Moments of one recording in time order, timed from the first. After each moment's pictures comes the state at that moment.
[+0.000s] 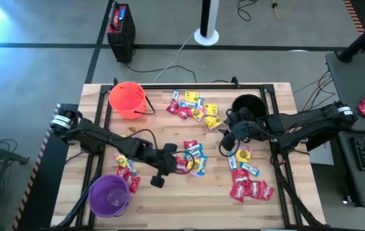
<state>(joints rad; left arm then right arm) -0.29 1.63 0.98 -0.21 0.01 0.09 0.15 1.15 0.94 -0.65 0.52 0.52</state>
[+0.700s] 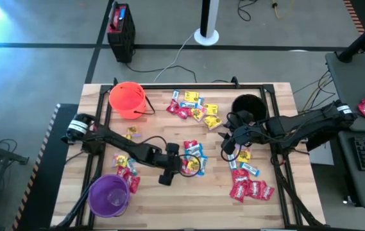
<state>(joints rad) -0.27 1.83 0.99 -0.14 -0.18 0.03 0.20 1.15 0.93 -0.65 0.52 0.59</state>
